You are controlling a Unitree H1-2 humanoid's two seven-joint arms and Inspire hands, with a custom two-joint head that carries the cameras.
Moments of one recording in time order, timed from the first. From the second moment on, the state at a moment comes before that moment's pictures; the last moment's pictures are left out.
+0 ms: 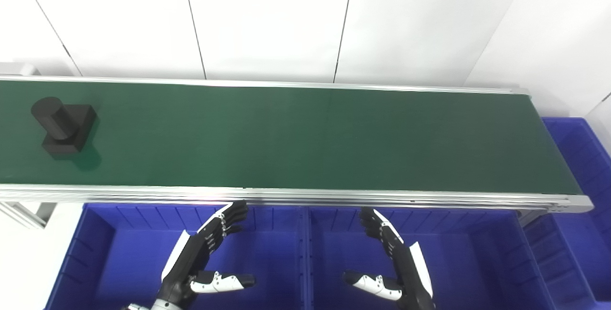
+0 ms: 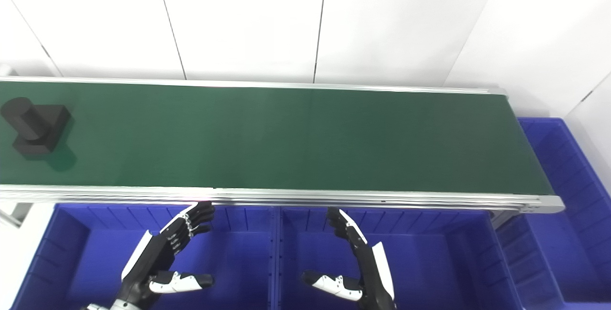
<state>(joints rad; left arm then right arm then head) 0.23 0.12 -0.14 0.16 -0.01 -0.44 -0.25 0.29 -0.11 0.24 0.15 -0.23 -0.43 -0.19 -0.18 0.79</state>
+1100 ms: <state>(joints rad) 0.24 0.12 -0.17 0.18 0.01 -0.44 -0.25 0.29 -0.14 0.26 0.15 -0.22 -0.43 -0.19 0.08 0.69</state>
